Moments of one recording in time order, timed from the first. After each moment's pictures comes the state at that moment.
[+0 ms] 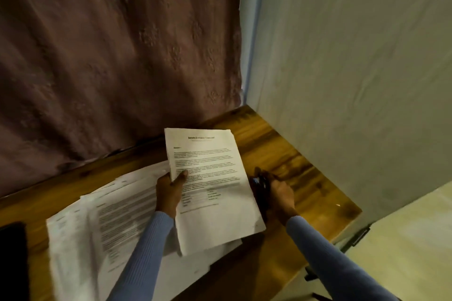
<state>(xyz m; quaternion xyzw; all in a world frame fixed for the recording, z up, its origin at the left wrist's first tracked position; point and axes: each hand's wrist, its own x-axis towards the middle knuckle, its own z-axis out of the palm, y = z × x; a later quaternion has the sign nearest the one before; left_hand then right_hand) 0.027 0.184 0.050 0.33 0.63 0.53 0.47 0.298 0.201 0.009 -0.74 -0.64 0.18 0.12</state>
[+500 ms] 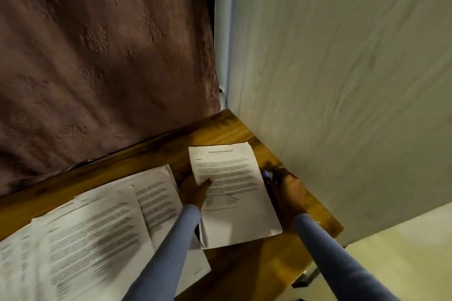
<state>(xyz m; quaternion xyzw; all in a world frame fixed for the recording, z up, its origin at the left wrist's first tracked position) 0.157 0.247 0.026 0.37 0.67 0.45 0.46 0.389 0.248 0.023 -0.76 -0.60 0.15 0.23</state>
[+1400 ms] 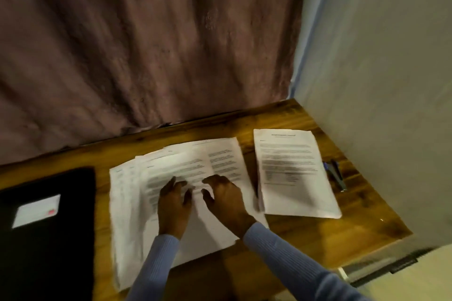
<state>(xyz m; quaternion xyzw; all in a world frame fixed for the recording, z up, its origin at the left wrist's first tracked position) -0.010 0.080 0.015 0.48 0.81 0.33 0.12 0.121 0.127 0.043 -0.45 -0.84 0.17 0.26</state>
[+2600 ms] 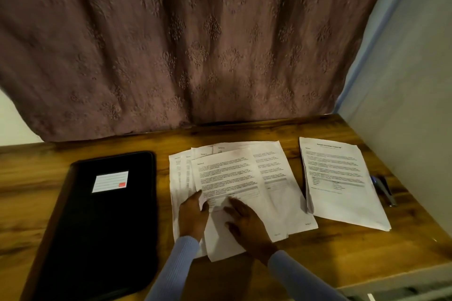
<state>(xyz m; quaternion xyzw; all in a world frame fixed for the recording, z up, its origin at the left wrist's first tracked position) -0.082 -0.001 0.014 0.39 0.83 0.35 0.19 0.072 0.051 -0.040 -0.34 -0.92 0.12 0.17</state>
